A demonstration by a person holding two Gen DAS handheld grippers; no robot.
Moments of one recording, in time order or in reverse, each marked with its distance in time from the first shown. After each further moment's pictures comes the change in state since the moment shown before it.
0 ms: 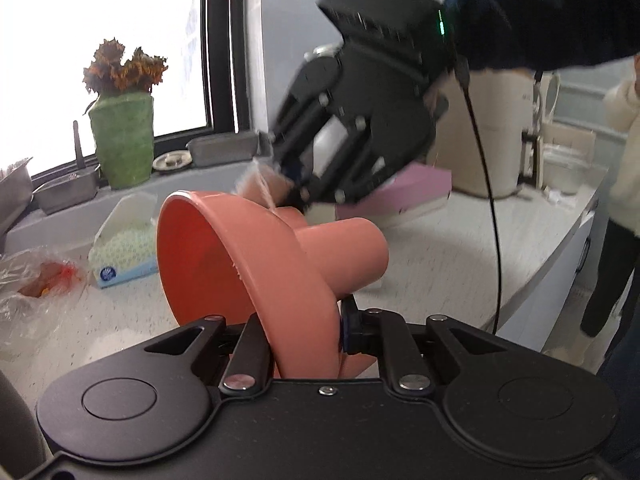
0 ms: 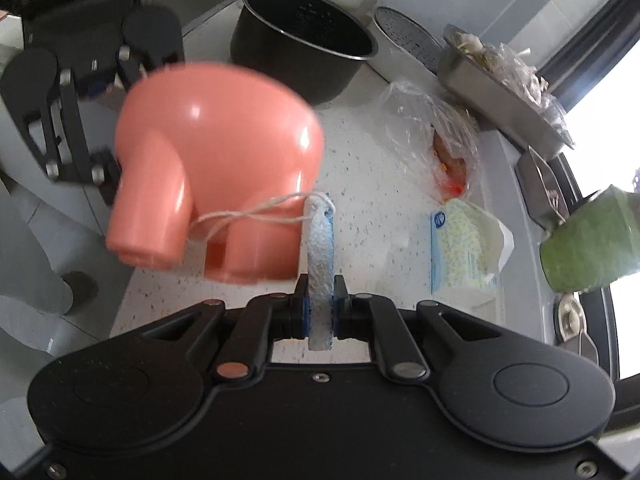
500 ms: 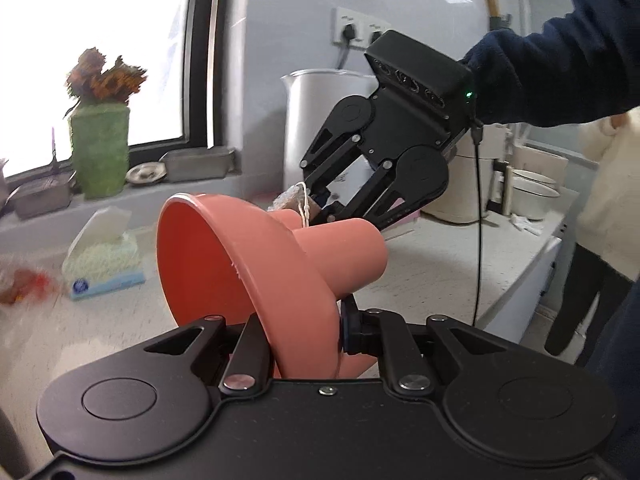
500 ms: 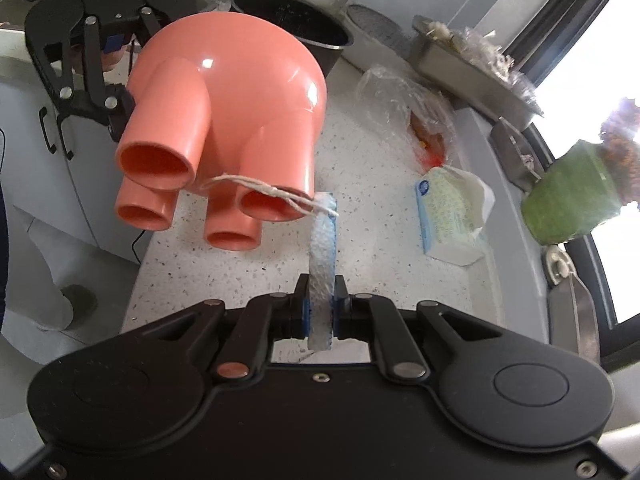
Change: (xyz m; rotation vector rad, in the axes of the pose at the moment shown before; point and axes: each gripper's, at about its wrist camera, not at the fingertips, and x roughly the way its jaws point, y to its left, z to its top) left arm -0.011 -0.001 0.025 -0.022 -0.025 -0.122; right arm -0.044 0.014 -0.037 0.082 -0.043 -0.061
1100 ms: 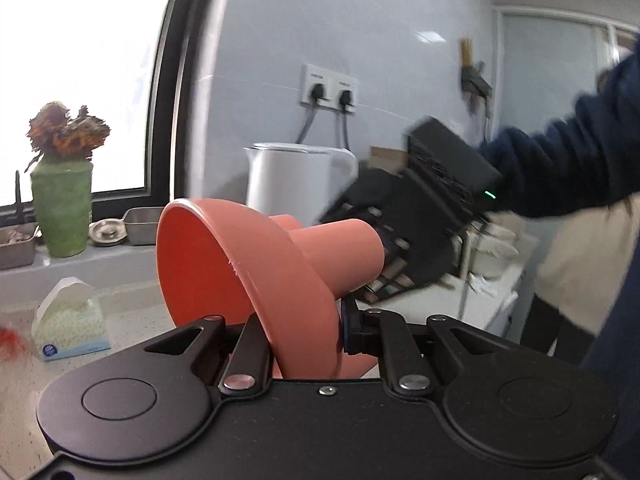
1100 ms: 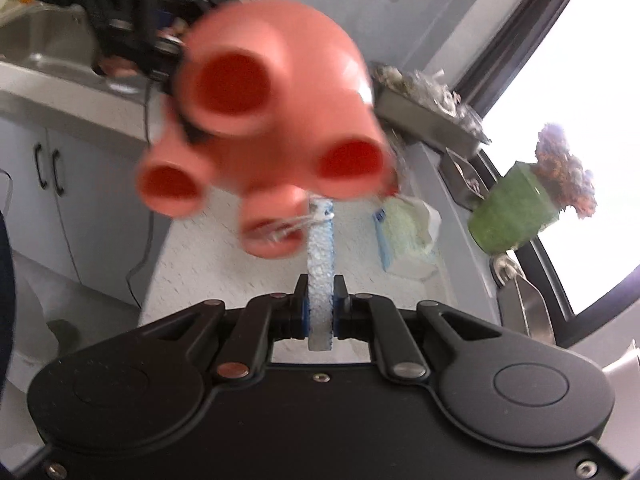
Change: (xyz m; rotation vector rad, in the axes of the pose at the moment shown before) left arm -0.008 0.008 0.069 -0.101 -0.093 -0.125; right arm -0.064 0.011 -0.010 0.039 -0.124 -0.118
